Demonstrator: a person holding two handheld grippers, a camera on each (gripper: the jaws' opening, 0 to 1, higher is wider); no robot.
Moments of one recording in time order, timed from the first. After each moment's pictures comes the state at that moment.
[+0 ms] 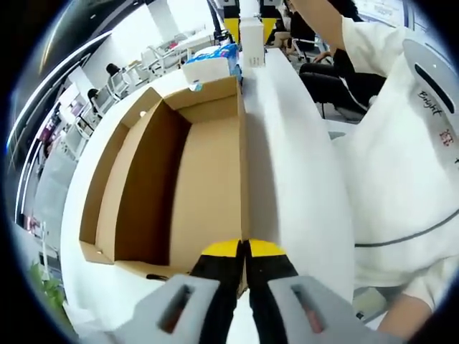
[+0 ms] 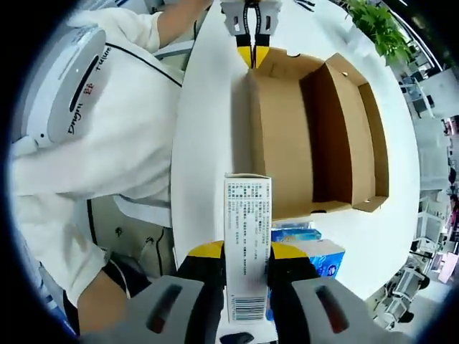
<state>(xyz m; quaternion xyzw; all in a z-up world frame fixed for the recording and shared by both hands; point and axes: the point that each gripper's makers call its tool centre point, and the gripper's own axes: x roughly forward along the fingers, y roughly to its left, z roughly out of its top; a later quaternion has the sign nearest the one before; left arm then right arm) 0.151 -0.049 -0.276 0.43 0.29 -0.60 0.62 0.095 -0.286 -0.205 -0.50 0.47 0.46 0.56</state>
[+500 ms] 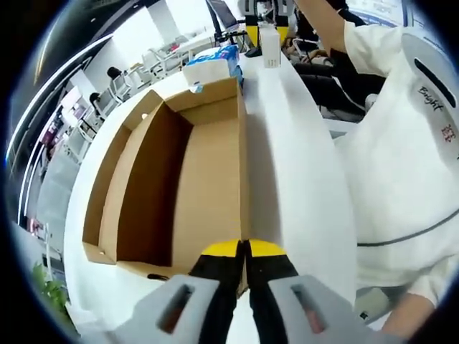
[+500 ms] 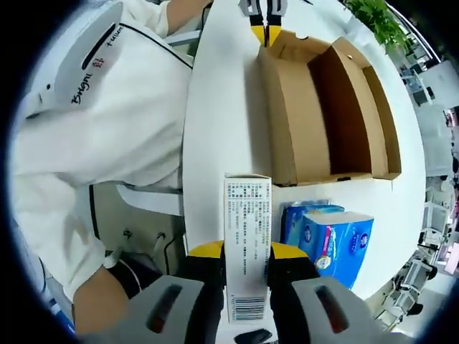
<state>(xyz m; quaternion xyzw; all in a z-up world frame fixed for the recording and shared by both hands) 0.151 -0.050 -0.276 0.43 0.27 -0.59 0.62 0.069 -0.335 -0.226 -0.49 0.48 0.44 0.57</state>
